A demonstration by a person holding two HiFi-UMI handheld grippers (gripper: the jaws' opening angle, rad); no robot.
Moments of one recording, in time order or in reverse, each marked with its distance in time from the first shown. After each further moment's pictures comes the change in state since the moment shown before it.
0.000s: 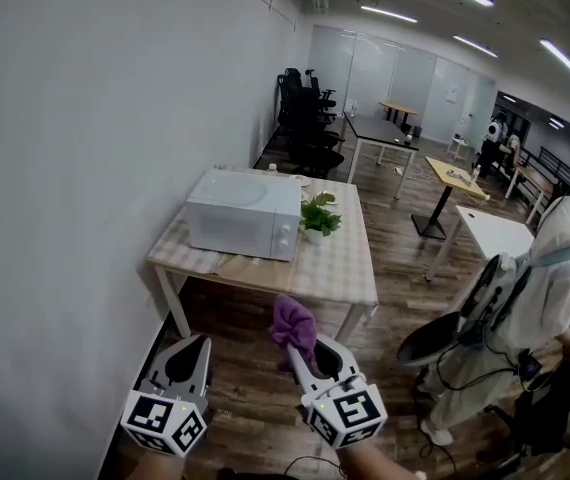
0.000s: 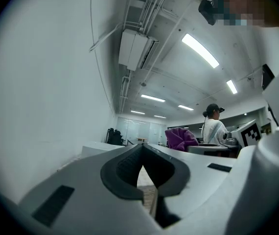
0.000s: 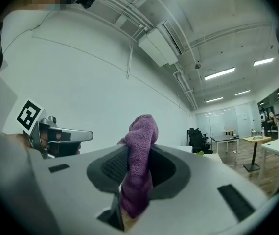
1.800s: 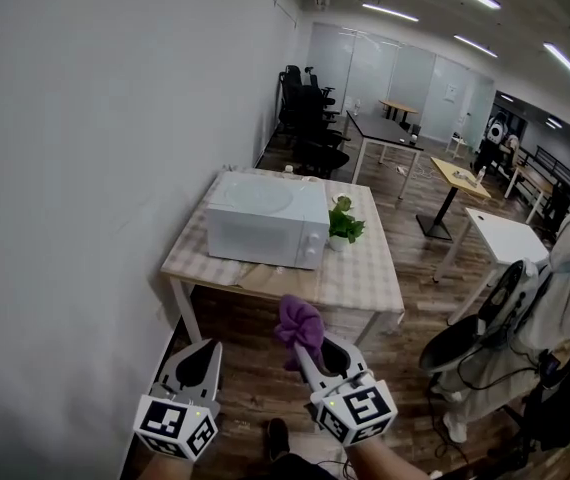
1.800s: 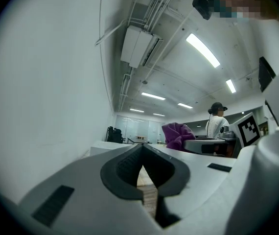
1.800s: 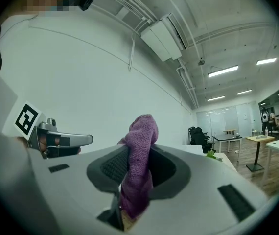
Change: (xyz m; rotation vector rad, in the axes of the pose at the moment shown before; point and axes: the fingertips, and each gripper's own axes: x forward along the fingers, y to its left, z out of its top) left arm 0.017 0.122 -0.011 0.015 0.023 -0.037; right arm 0.117 0.050 -0.016 -0.011 0.026 -0.012
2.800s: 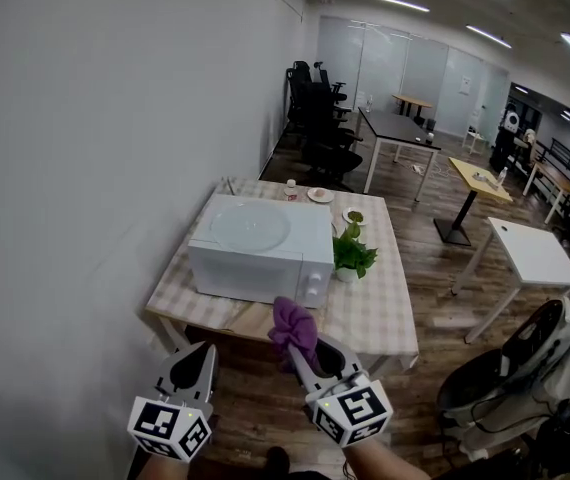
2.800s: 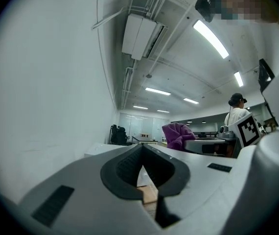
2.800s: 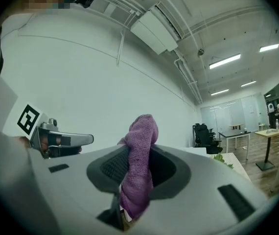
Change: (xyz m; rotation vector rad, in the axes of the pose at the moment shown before) left arm 0.190 0.063 0.012 0.018 0.035 0.051; right arm 0.152 -0.140 0.004 0.046 0.009 0.063
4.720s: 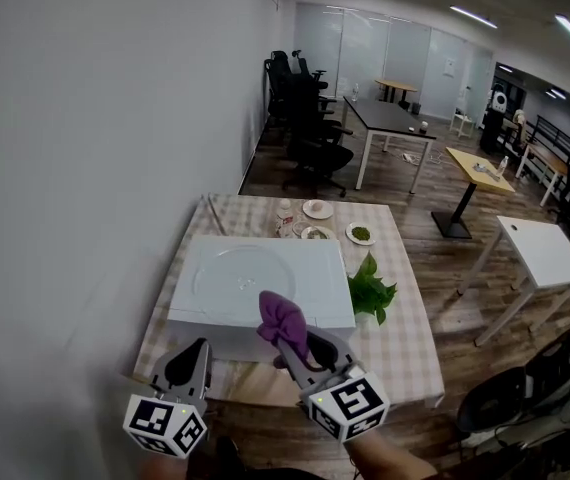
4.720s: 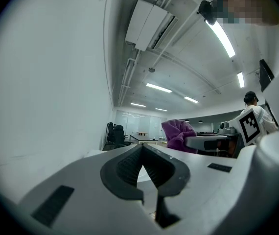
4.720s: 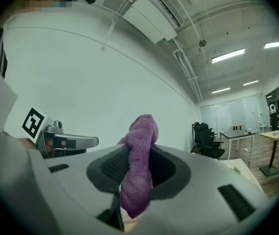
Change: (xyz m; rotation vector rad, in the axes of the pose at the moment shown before) left arm 0.244 0.156 -0.015 -0.010 0.025 -0.065; right arm 0.244 -0.131 -0.014 -0.018 0.029 -0.017
